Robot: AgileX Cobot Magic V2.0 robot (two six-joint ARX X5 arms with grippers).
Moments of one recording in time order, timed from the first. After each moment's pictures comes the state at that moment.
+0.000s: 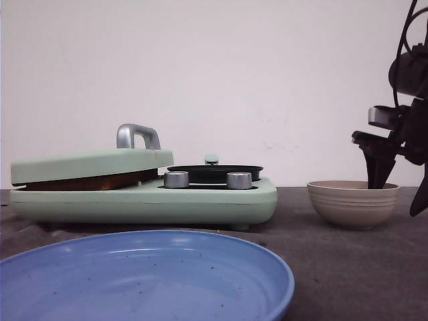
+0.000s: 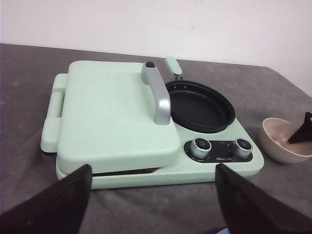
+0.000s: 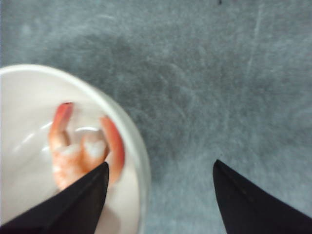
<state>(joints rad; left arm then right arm) -0.26 0.37 0.54 -0.40 0.13 -0.20 0.00 1.80 1.19 -0.56 -0.26 0.18</state>
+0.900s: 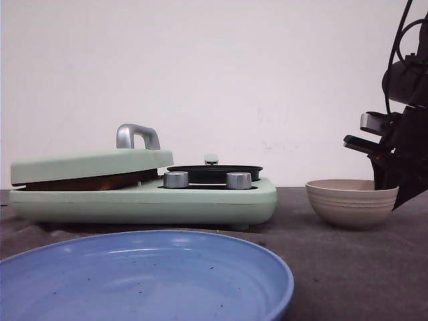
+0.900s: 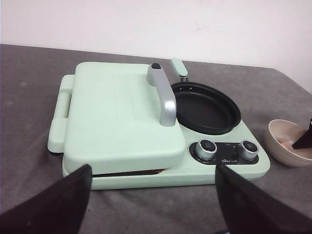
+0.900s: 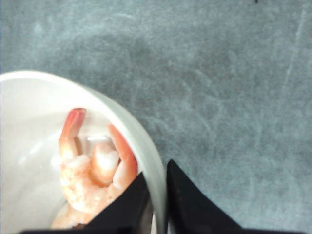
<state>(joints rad) -0.26 0.37 0.54 -0.40 0.10 -0.20 0.02 1.84 1.20 -0.53 -0.32 0.18</state>
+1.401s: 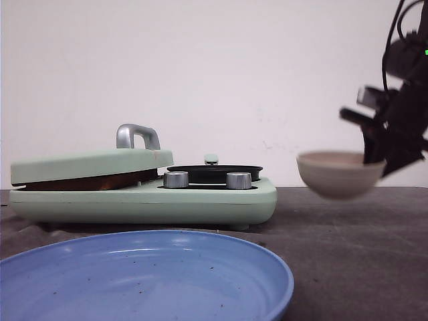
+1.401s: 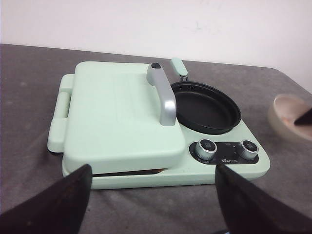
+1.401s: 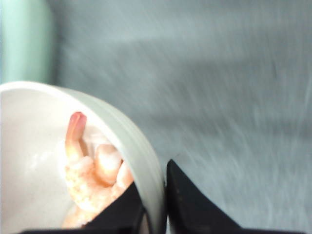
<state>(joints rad) -0.26 0.37 0.54 -0.40 0.10 -0.20 0.02 1.76 1.31 -0.53 -0.39 0.19</state>
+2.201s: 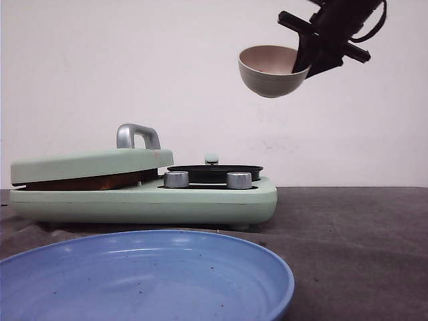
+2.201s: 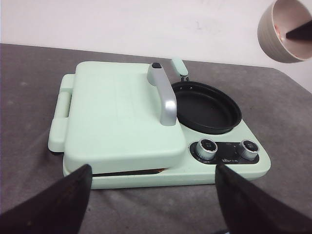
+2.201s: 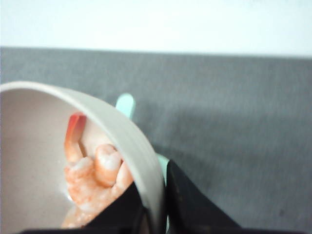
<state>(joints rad) -0.26 0.37 0.54 -0.40 0.10 -0.19 0.22 1.75 1.61 -0.35 -0.26 0.20</state>
